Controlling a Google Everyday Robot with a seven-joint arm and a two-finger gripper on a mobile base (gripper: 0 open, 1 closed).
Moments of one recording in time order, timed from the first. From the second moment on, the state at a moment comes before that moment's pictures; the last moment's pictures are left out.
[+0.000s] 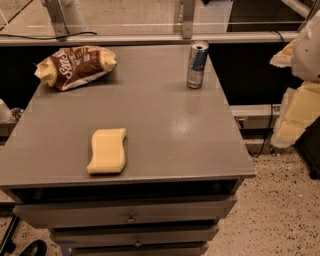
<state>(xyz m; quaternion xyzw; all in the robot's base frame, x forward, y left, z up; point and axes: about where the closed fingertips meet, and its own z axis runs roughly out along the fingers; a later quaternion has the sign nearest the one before) 0.438 -0.217 0.976 -0.60 0.78 -0.03 0.16</state>
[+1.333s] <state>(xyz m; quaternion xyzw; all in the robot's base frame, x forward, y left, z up) 0.519 -0.150 0.969 -0.57 0.76 0.06 0.30</state>
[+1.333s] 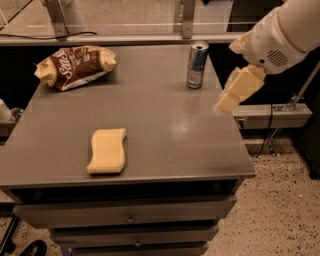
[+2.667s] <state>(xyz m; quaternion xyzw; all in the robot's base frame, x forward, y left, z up) 0.626 -0.045 1.001 -0.57 0.68 0.13 0.43</state>
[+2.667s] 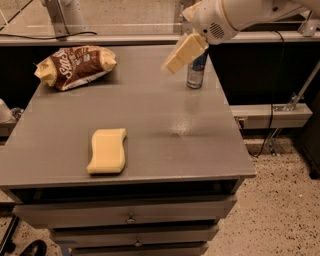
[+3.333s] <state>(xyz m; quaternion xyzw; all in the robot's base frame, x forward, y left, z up) 0.726 -0.021 0.995 -0.61 0.63 0.06 0.47</state>
